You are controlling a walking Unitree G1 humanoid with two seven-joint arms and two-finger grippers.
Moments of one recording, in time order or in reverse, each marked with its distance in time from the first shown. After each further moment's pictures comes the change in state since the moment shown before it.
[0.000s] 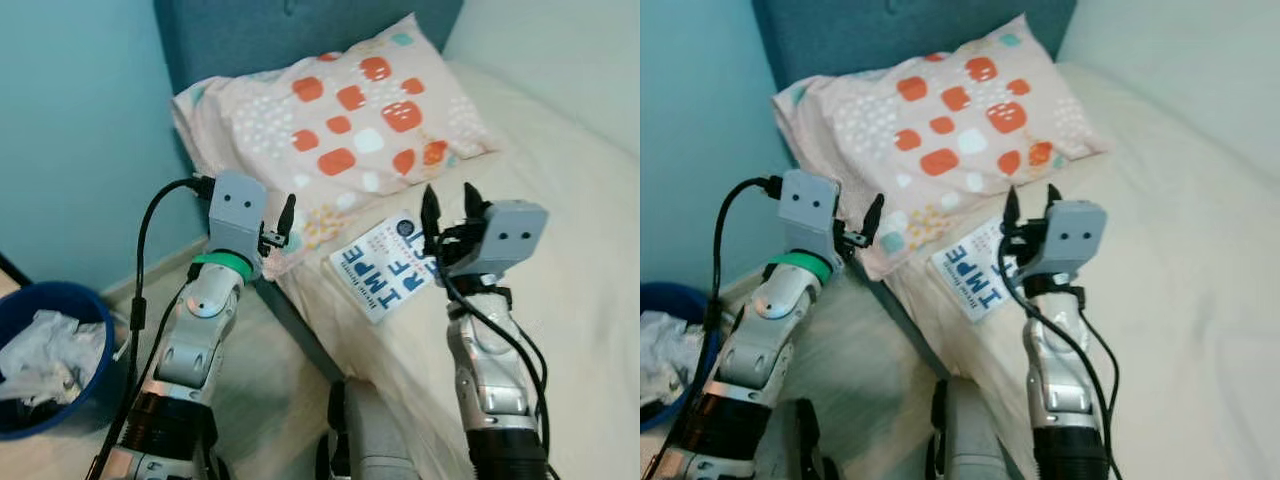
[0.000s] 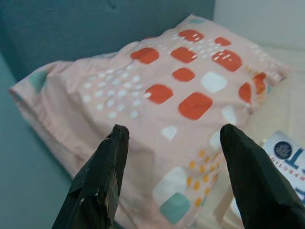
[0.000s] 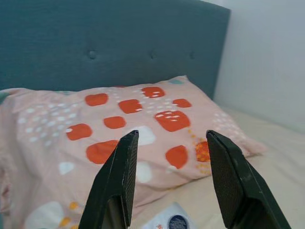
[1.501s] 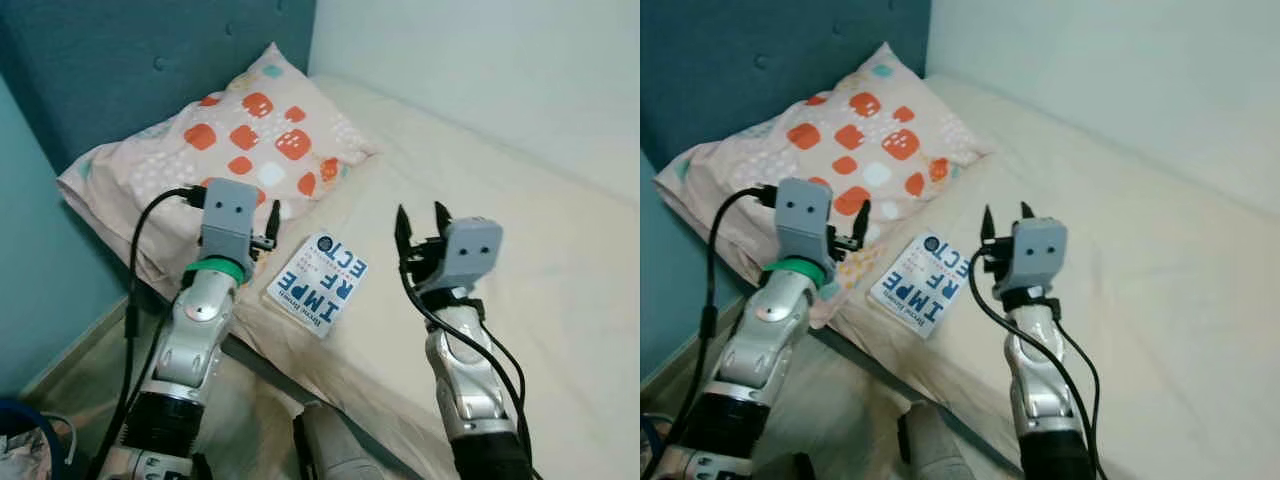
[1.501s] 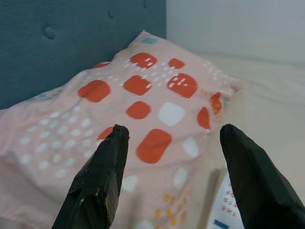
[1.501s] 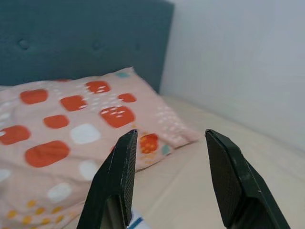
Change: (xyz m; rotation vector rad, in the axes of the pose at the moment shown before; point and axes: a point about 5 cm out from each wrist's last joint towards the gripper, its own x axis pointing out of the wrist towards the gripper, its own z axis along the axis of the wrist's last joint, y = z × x) left arm 0.000 0.008 -0.012 0.033 0.032 0.074; right arm -0.001 0.017 -0.022 -0.020 0.061 0.069
